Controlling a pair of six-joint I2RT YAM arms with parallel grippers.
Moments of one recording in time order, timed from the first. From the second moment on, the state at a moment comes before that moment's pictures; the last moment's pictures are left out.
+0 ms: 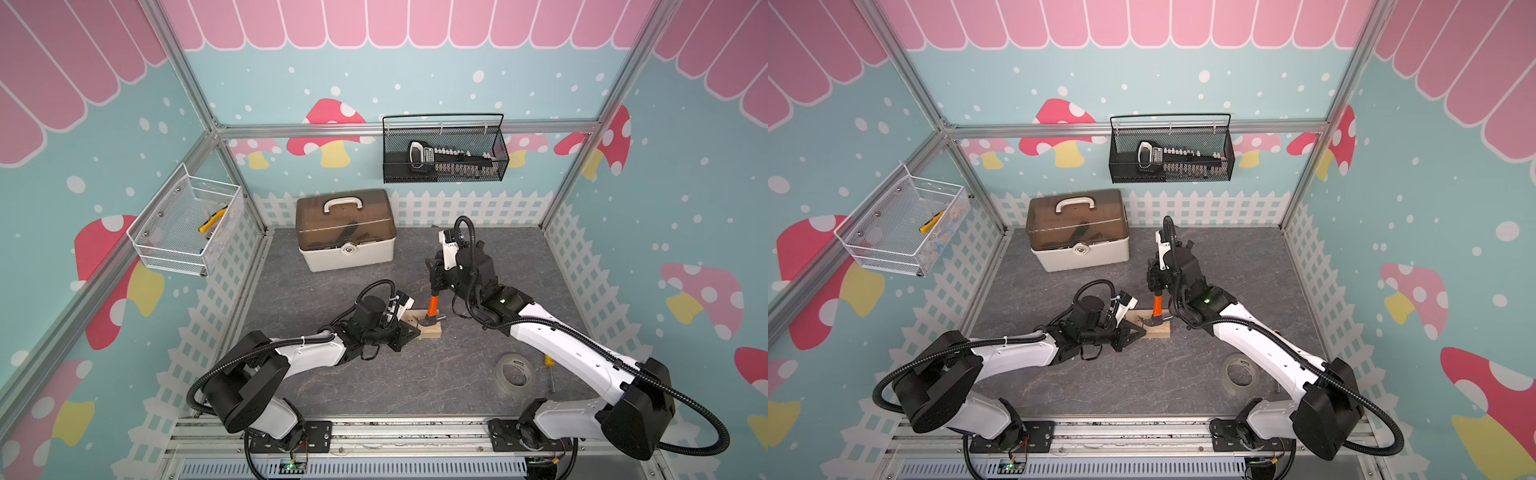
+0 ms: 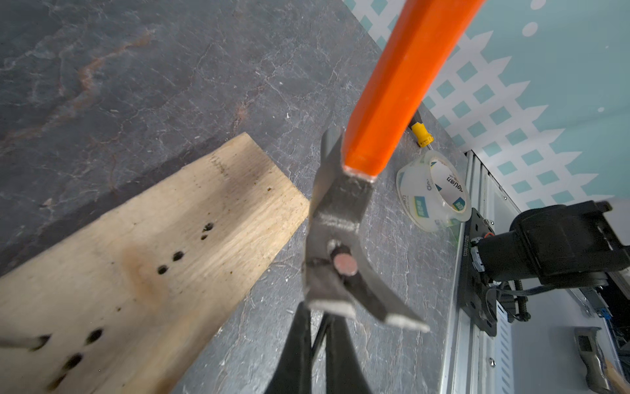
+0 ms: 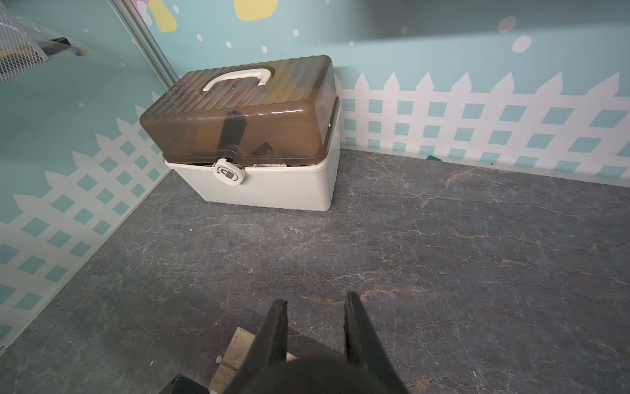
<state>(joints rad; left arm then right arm) -0.72 1.52 0.64 0.30 0.49 -0.33 0.69 1.32 1.09 -0.12 0.18 0.26</state>
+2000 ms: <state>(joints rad) -0.25 1.34 0.55 -0.14 0.17 -0.60 0.93 1.46 1.05 0.00 0.77 0.30</state>
